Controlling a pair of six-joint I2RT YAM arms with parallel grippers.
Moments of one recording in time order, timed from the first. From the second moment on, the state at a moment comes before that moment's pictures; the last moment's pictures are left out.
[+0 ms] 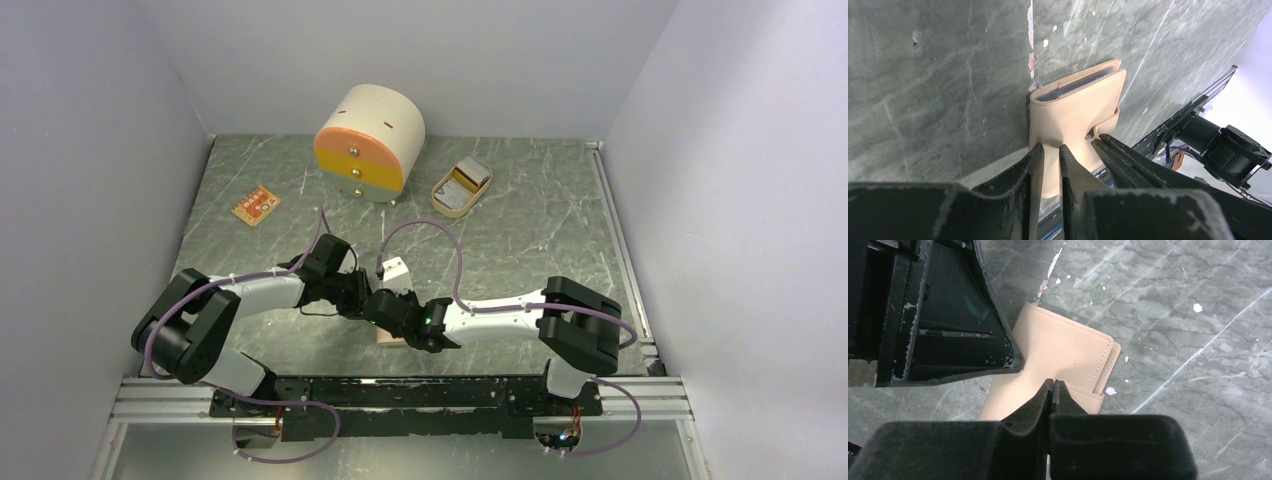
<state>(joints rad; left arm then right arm) -0.55 1.48 0.56 -0.10 0.48 -0.79 1.28 1.67 0.91 -0.19 0.55 0.65</state>
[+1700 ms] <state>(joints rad) -0.55 1.47 0.56 -0.09 0.49 -0.79 1.28 1.68 1.05 -0.40 0.50 0.71</state>
